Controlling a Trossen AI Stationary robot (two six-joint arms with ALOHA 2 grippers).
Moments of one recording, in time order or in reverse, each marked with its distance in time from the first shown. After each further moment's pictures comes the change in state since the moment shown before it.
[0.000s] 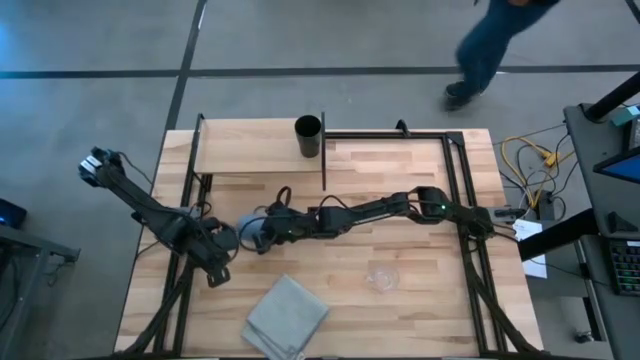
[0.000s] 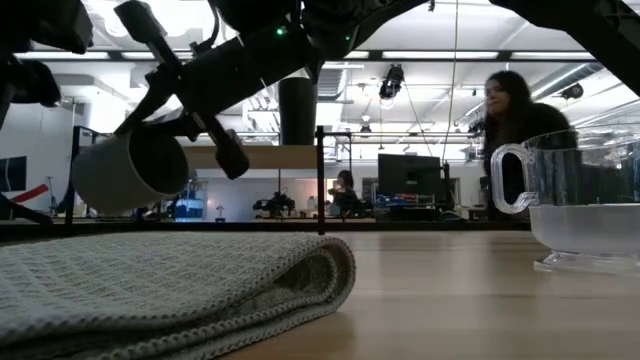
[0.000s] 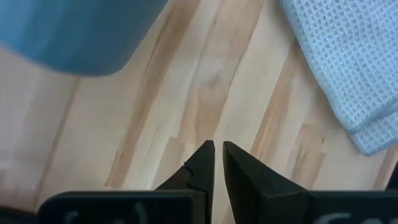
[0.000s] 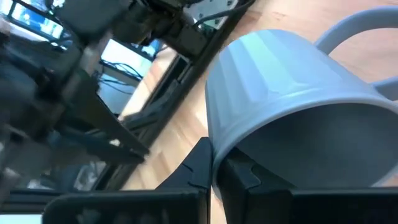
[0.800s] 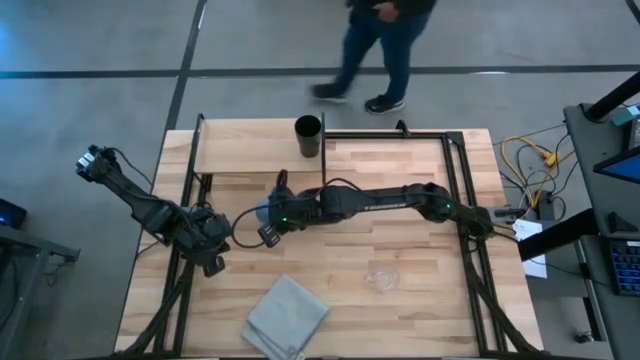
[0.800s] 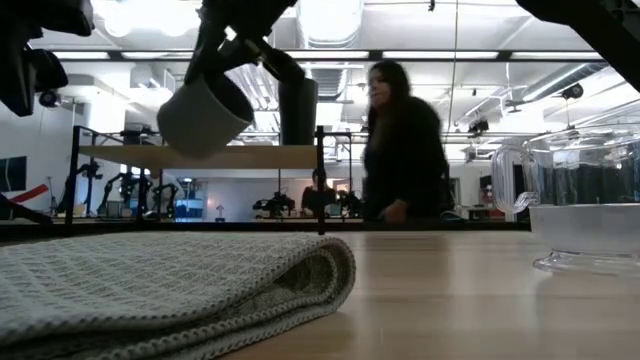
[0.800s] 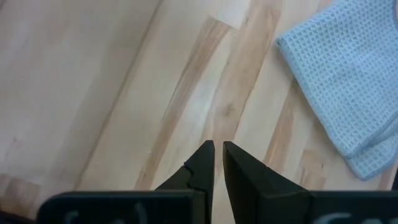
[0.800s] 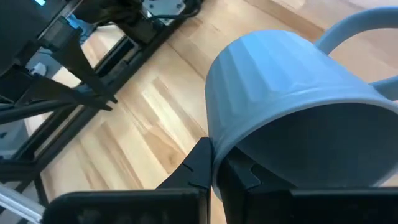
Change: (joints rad) left arm 0.000 -0.142 0.000 -0.052 -0.128 -0.008; right arm 0.004 -0.044 0.444 -0.830 0.102 -0.171
